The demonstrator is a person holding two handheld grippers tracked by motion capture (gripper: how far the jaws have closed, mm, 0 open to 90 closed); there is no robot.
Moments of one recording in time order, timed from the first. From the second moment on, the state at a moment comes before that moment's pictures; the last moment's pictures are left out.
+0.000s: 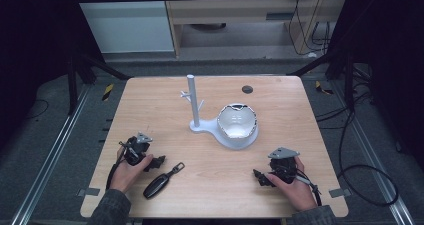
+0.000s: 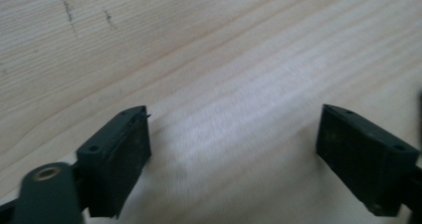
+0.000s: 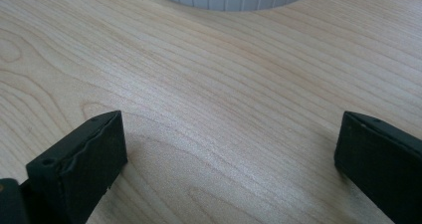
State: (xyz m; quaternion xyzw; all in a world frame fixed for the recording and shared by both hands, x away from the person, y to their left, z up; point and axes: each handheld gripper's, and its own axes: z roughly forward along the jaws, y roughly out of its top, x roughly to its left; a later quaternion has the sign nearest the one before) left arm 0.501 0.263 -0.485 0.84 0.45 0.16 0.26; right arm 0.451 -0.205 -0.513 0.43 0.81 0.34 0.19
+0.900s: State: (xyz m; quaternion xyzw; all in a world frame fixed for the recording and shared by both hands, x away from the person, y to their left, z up) left arm 0.447 0.218 -0.405 0.90 0.39 0.12 0.15; right arm 0.450 -0.204 -0.513 0.44 0.81 0.34 0.19
